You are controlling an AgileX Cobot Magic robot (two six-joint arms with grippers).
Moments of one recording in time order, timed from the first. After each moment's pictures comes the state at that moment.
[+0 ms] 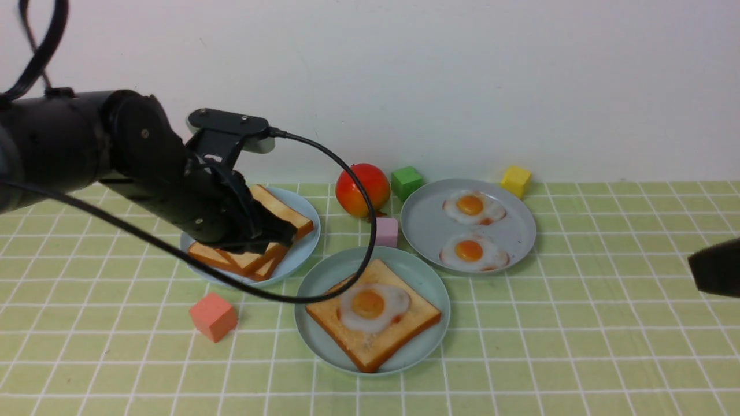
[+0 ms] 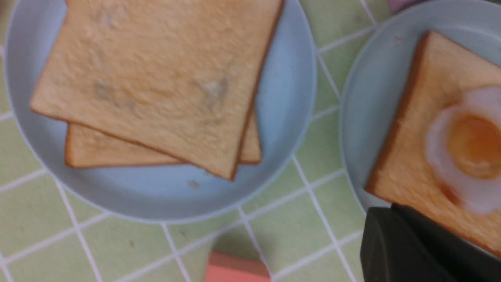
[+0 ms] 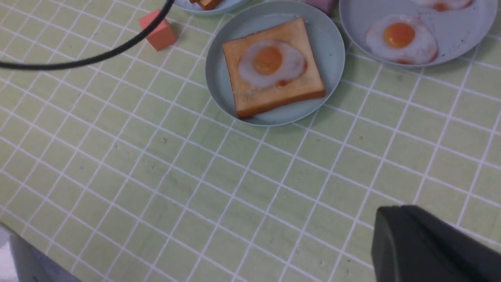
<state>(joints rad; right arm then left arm) 0.32 0.88 -1.07 0.33 1.07 -0.17 -0.29 1.72 -1.24 -0.20 0.58 0.24</state>
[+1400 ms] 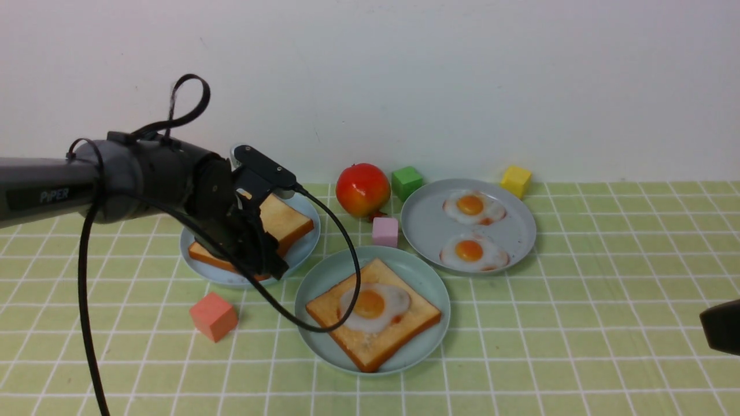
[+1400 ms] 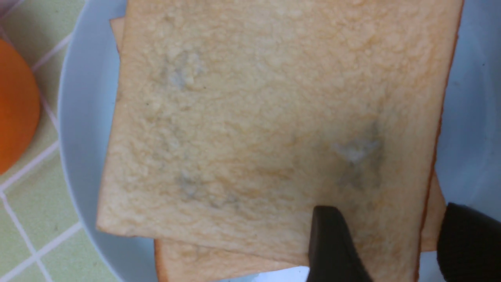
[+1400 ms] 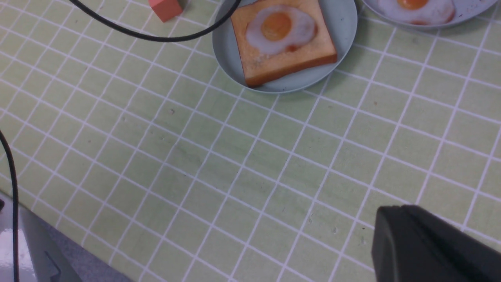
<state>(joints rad) 0.32 0.82 -0.98 0.35 1.08 -0.16 -0.29 2.00 -1.34 0.15 0.45 0.22</state>
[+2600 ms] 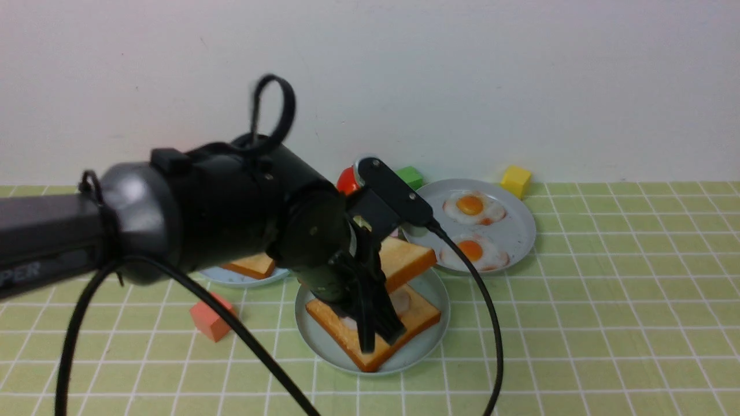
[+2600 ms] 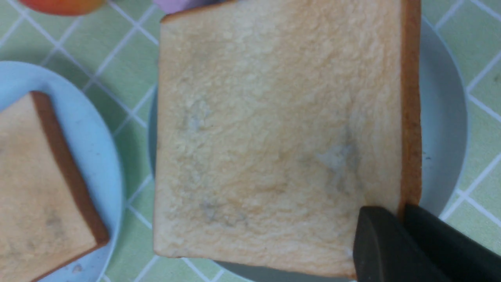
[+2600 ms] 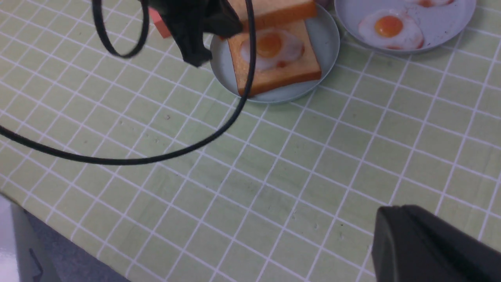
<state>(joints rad) 0.32 0.63 -0.98 0.30 1.15 -0.16 -0.71 1.76 -1.24 0.19 0.59 0.07</state>
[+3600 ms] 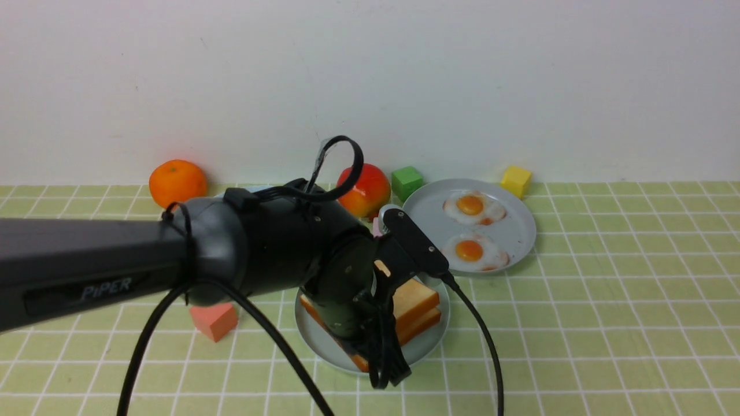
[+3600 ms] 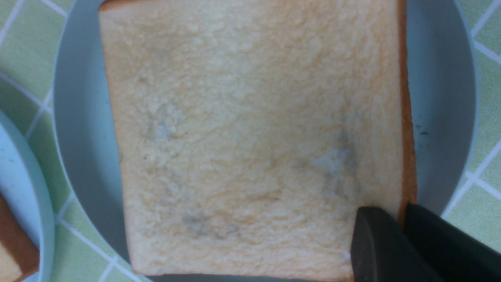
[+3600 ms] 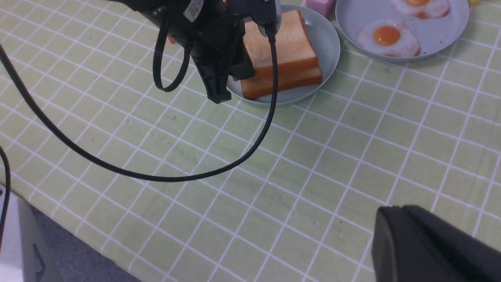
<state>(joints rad) 0.32 0.57 -0.98 0.30 1.18 -0.16 -0.73 1.85 -1.24 0.16 0.59 0.14</state>
